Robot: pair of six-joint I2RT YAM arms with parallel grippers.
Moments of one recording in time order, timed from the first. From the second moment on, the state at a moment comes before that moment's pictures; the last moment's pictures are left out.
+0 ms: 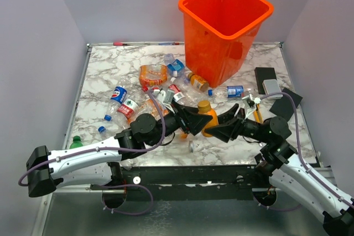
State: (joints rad) left arm -1.19 0.97 0.70 0.41 -0.22 -0.67; right arm 0.64 0.54 0.40 0.36 -0.62 0.63
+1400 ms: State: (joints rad) left arm -1.02 0.72 0.72 0.04 0.30 -0.25; right arm 0.67 0.90 1.18 -0.22 -0.53 0.57
